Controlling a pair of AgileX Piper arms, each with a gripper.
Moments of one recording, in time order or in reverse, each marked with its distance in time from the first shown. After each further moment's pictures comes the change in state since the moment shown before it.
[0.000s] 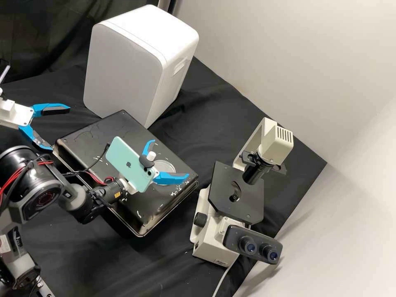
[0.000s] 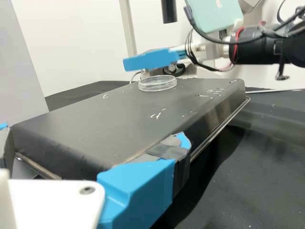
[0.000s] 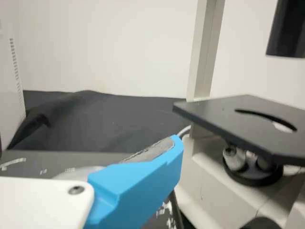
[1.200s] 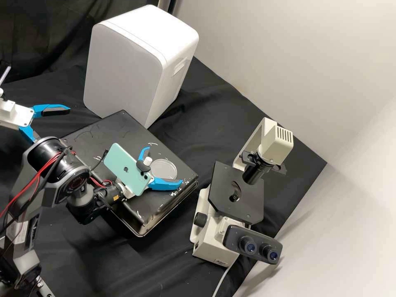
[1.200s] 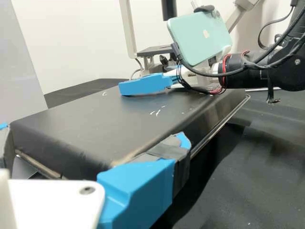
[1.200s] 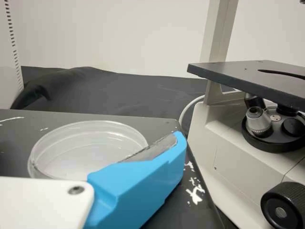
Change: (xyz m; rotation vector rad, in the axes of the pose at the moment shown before) left arm 0.001 -0.002 0.000 -0.004 0.000 -0.008; right arm 0.012 -0.038 0.020 -0.010 -0.063 -0.088
